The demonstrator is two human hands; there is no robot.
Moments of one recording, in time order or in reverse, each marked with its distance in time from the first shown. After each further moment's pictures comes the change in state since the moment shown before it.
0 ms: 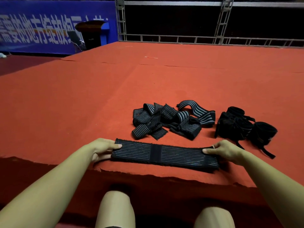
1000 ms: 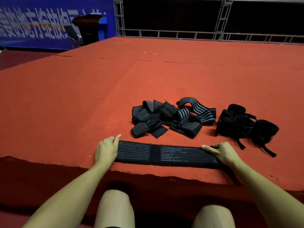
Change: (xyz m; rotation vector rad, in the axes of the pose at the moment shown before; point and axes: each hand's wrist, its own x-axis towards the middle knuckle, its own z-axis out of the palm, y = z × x) left_hand -0.022 -0.008 0.056 0.242 0.679 0.415; right_hand 0.002 0.009 0.026 -0.209 0.328 -0.066
